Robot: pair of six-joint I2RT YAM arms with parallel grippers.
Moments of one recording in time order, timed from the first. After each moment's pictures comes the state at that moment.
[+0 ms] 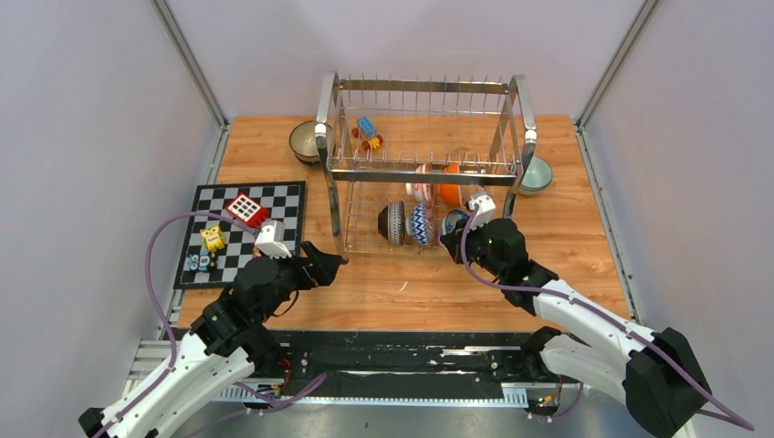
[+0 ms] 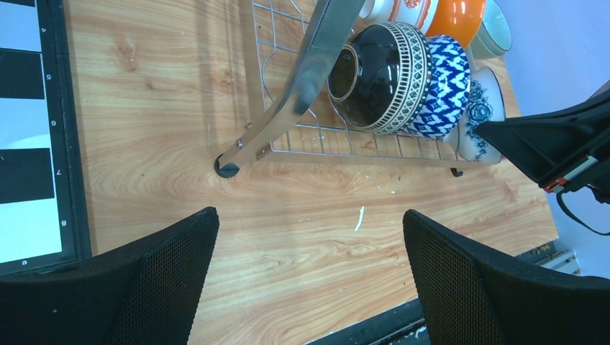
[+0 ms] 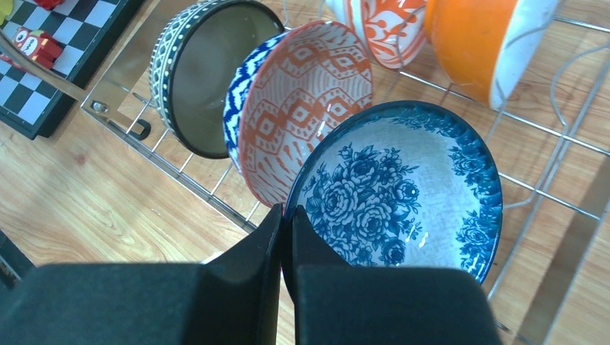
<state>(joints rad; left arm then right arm) -0.73 0.32 0.41 -0.41 -0.28 -0.71 0.61 0.97 0.44 0.20 -0.06 0.24</state>
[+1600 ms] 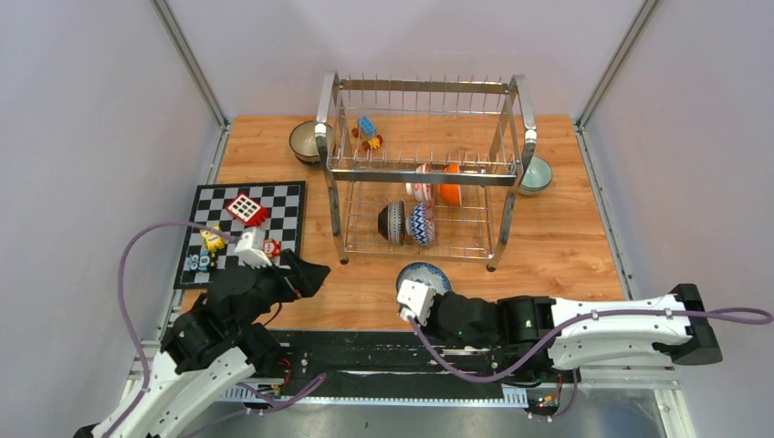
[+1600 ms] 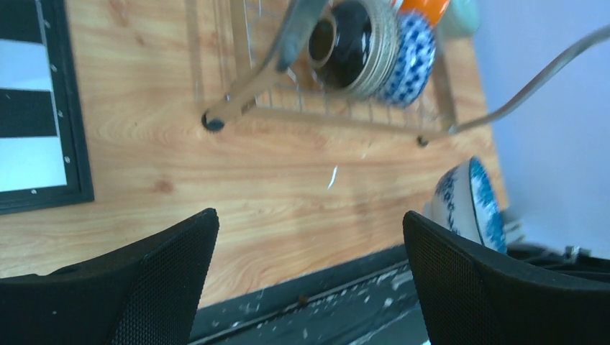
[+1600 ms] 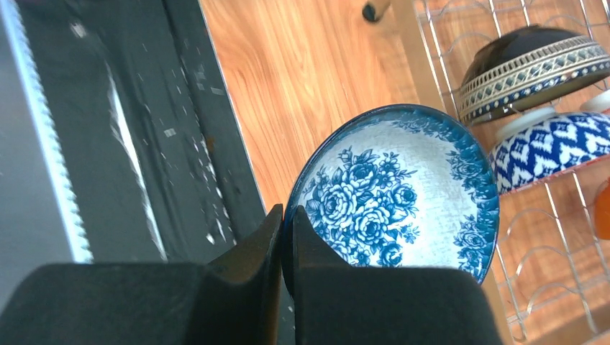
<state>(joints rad) -0.73 0.16 0.57 -0.72 -0.25 -0.82 1.52 0.88 0.74 -0.39 0.33 -0.02</state>
